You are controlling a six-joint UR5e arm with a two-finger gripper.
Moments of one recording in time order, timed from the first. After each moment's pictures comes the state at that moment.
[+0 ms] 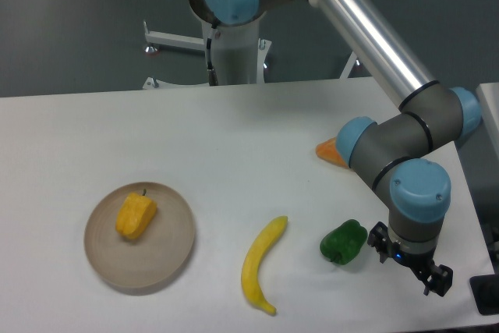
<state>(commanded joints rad) 2.34 -2.55 -0.65 -1.27 1.66 1.28</state>
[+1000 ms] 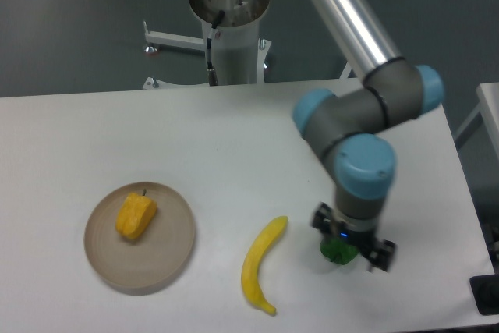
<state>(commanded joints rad) 2.16 -2.23 -1.08 -1.33 1.58 0.86</state>
